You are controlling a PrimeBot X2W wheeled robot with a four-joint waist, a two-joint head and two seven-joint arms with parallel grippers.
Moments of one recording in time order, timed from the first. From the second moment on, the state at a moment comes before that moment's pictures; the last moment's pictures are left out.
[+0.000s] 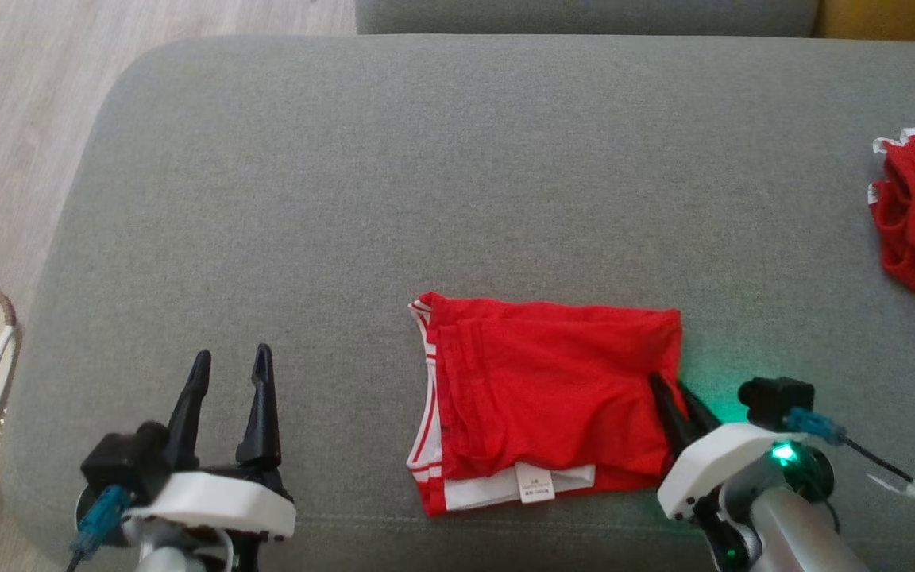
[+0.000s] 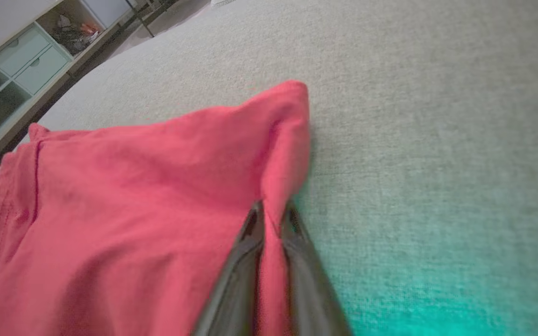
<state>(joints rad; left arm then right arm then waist) 0.05 0.05 -0.14 0.12 -0.29 -0.03 -0.25 -0.26 -0.05 0.17 0.75 0.41 0.13 -0.21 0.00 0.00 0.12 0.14</state>
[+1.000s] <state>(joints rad) -0.21 0.06 -0.21 0.08 -0.14 -0.11 -0.25 -0.67 -0.23 0.11 0.57 0.09 0.13 -0.10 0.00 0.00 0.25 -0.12</state>
